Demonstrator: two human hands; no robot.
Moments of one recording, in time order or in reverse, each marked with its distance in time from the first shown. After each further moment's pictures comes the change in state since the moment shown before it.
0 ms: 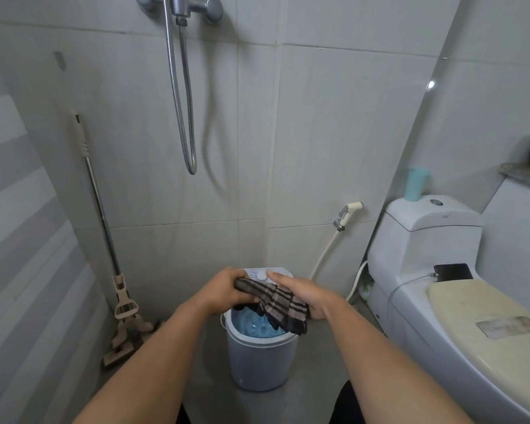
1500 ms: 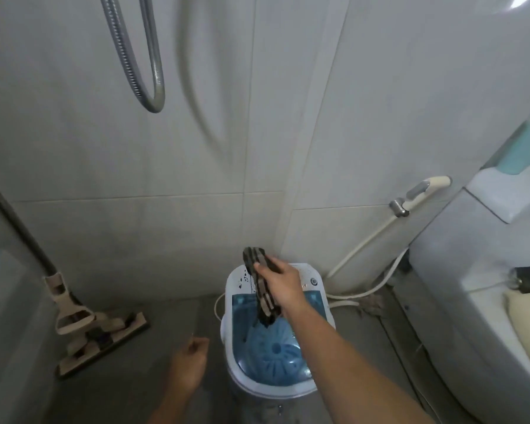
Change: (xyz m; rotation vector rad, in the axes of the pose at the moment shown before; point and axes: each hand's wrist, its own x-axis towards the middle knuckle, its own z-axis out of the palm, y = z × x) left_hand 0.128 -0.283 0.037 -0.339 0.487 -0.745; right_hand 0.318 0.028 -0.001 0.125 0.460 -0.156
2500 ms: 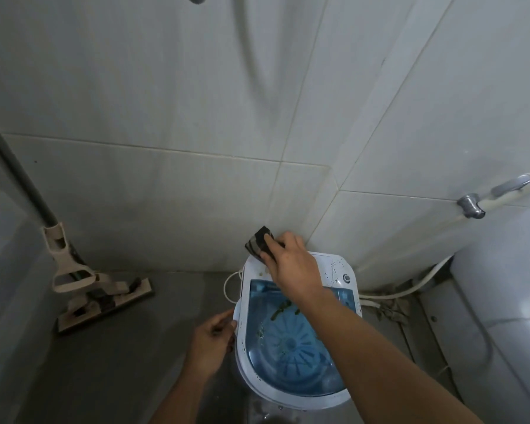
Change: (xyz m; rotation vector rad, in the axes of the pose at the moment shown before) left_hand 0.045 -0.026 0.041 -0.387 -0.160 0.044; right_hand 0.066 0.042 0.022 -1.274 -0.048 -0.792
